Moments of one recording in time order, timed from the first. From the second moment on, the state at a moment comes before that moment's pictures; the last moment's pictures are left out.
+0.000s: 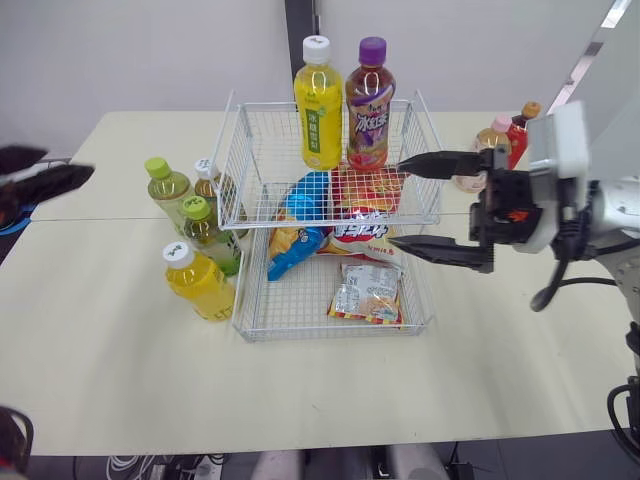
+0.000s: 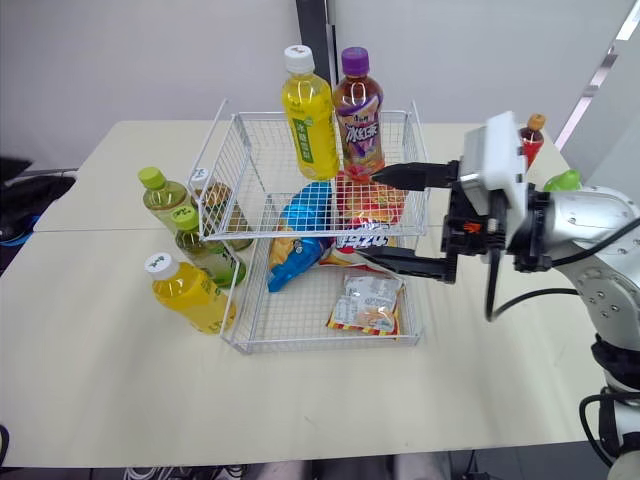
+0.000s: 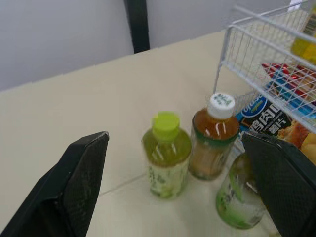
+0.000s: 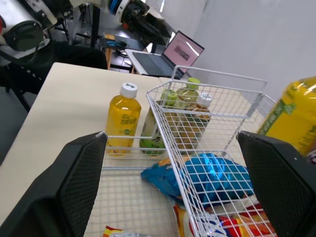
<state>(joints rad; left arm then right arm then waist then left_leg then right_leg) -0.46 1.09 0.70 0.21 -0.32 0.81 -1.13 -0.71 -0.84 -0.02 -0.49 0.84 0.65 0.89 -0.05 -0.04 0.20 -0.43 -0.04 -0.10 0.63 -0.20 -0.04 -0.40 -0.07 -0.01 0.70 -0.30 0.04</state>
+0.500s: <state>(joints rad) -0.35 0.84 0.71 -0.02 -0.44 0.78 -0.84 -0.74 -0.77 0.04 -0.56 0.85 0.79 0.80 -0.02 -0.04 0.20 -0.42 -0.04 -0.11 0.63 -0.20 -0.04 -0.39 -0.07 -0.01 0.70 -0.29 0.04</state>
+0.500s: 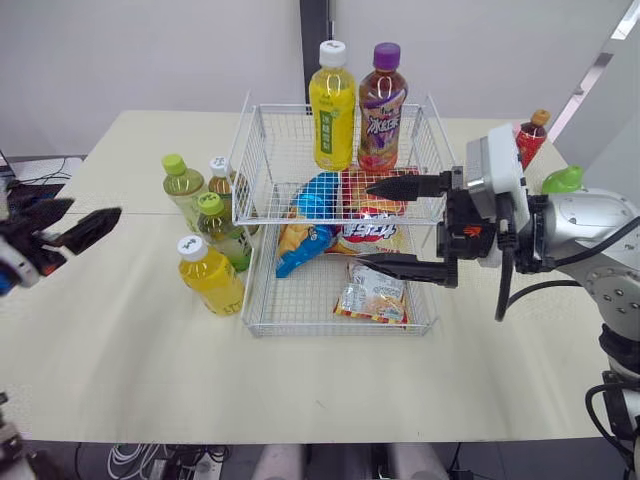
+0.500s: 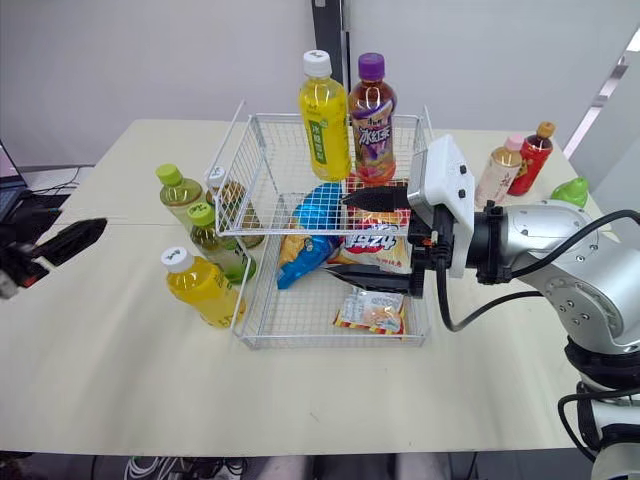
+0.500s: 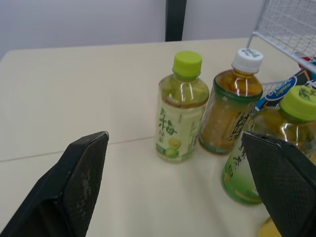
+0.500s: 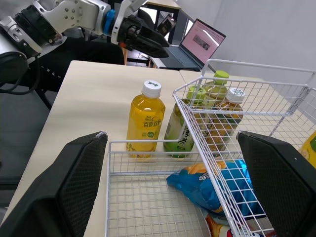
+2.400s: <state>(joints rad) -1.11 1.07 0.24 0.59 -0.32 0.62 -0.92 -0.72 -0.70 -0.03 -0.54 0.77 0.73 0.75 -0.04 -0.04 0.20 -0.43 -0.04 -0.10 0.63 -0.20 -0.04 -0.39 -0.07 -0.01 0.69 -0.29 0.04</state>
